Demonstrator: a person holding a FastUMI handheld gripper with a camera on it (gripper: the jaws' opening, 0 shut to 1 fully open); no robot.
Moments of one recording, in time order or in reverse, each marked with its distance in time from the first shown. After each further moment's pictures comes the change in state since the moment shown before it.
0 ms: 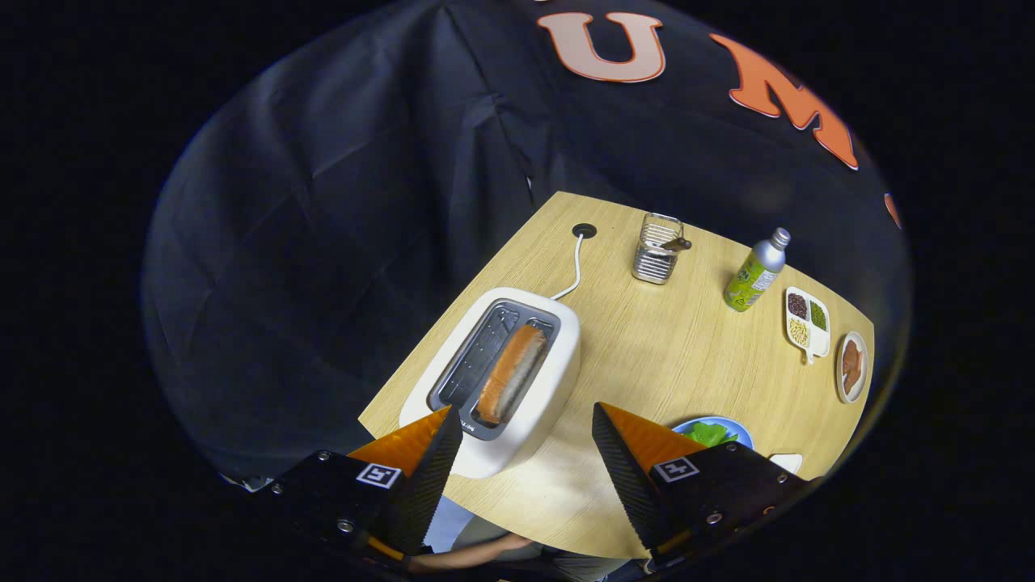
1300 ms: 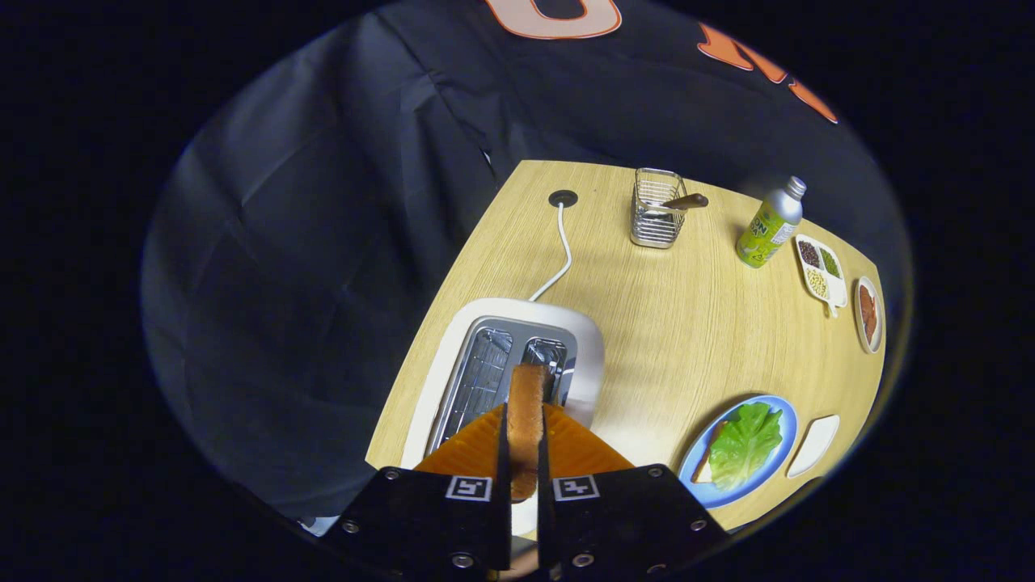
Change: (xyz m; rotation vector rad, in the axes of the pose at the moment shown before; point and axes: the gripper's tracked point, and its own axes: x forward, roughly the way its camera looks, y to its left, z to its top) arm 0.068 0.003 0.011 0.219 0.086 -0.053
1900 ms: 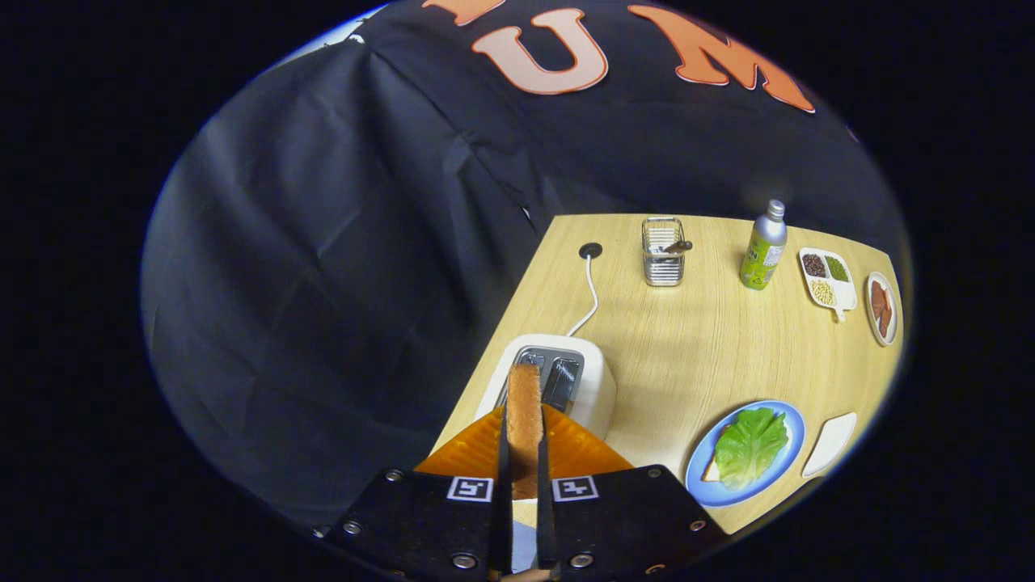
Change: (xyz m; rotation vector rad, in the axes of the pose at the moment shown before) arm -0.105 -0.001 0.020 0.054 -0.203 0.200
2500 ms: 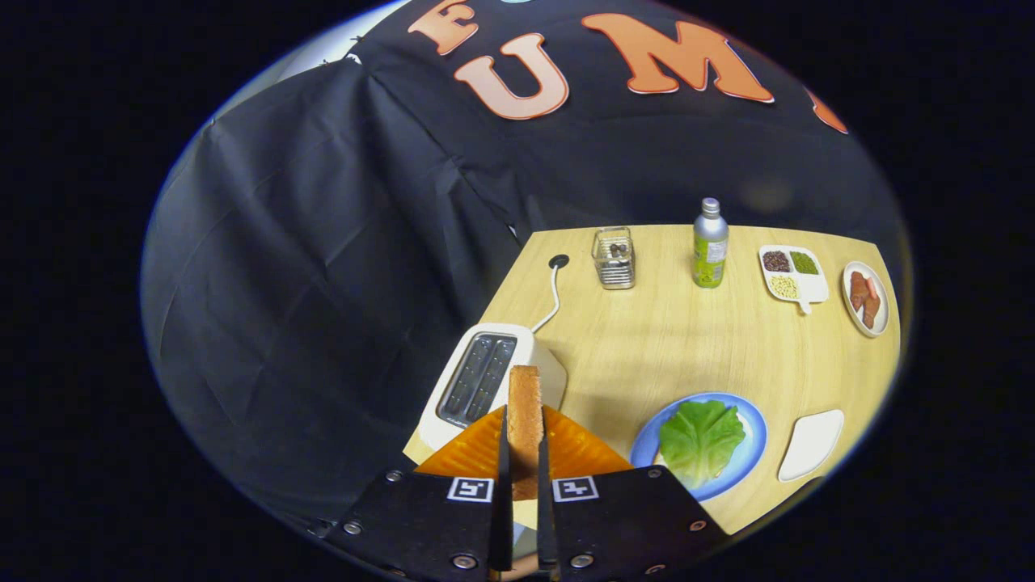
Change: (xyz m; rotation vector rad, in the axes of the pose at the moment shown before) arm -0.055 -0.094 -0.038 0.016 -0.052 -0.002
